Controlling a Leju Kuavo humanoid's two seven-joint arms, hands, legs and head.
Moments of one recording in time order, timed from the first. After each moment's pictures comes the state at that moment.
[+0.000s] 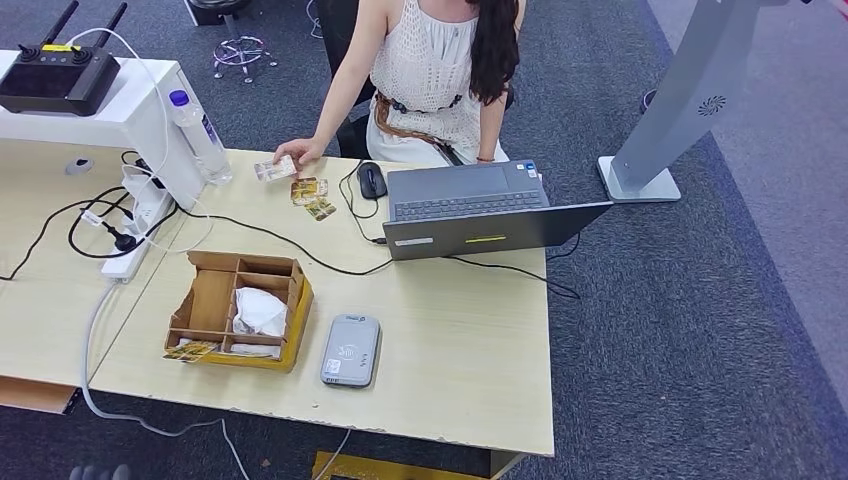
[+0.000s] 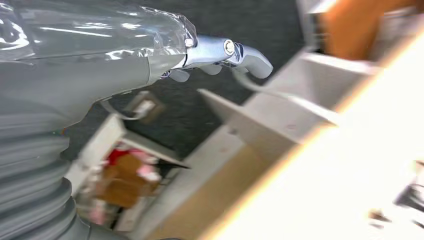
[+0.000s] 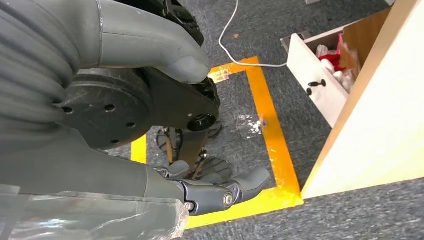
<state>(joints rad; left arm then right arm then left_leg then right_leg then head) 0.10 -0.24 0.95 -0.89 0.25 -0.47 -0.44 0.00 0.07 -0.13 -0.22 -0.30 0.13 -0.39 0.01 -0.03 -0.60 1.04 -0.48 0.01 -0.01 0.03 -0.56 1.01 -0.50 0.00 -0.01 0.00</state>
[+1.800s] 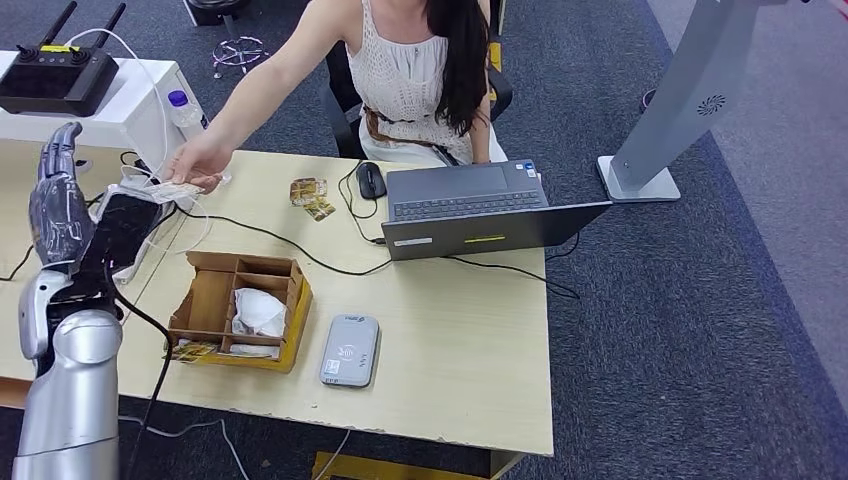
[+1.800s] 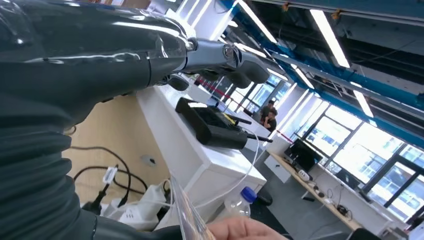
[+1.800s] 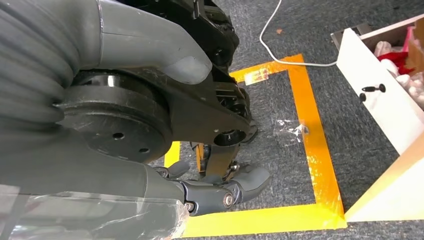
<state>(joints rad) -0.41 0.12 0.11 -1.28 -0.84 0.13 -0.15 -0.05 0.11 -0.13 -0.20 -0.20 0.07 -0.24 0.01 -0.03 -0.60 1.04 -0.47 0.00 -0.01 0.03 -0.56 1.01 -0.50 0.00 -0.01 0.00</state>
